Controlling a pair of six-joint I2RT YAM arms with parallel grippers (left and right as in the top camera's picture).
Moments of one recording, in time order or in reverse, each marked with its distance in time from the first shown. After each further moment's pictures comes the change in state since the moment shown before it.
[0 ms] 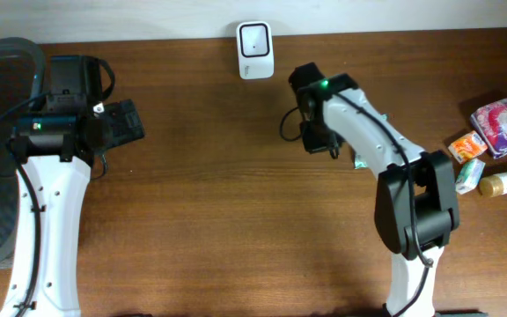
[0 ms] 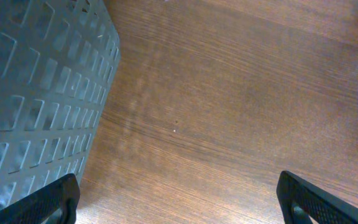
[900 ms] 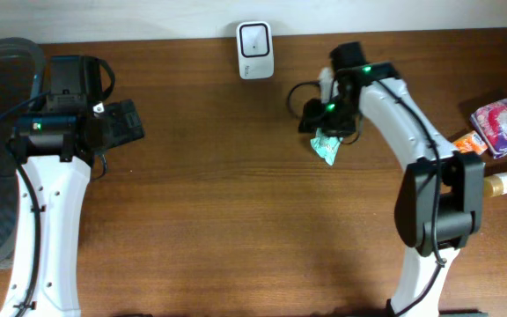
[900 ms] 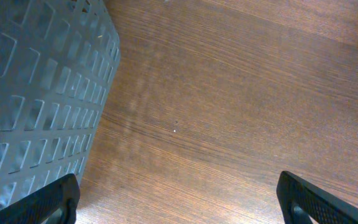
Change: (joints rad) left arm 0.000 0.000 0.000 -0.001 0.000 0.000; right arm -0.159 -0.021 0.005 0.146 -0.561 0.011
